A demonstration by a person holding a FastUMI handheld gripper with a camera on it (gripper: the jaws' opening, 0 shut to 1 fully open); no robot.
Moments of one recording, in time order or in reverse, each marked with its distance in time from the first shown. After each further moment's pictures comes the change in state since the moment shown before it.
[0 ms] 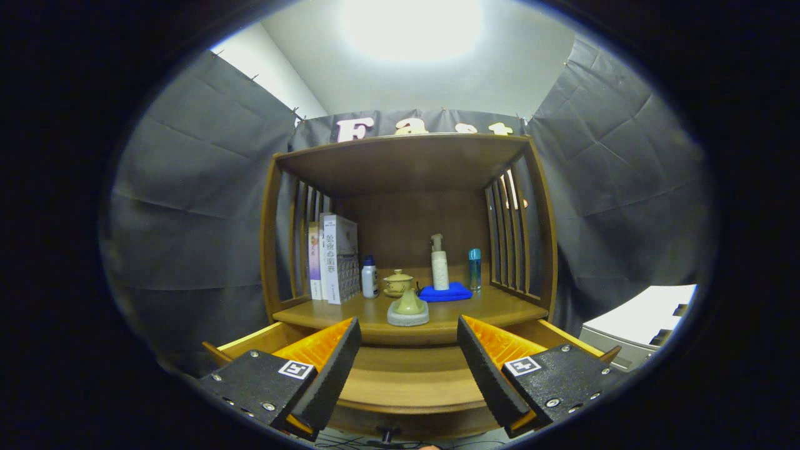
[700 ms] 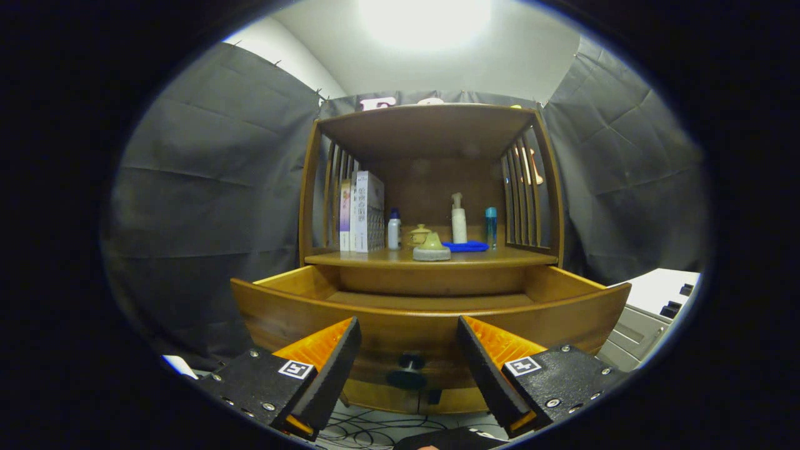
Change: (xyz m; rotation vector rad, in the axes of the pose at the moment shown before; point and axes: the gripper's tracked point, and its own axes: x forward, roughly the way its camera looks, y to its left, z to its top) arm -0.057 0.026 -0.100 -0.034 0.131 0.078
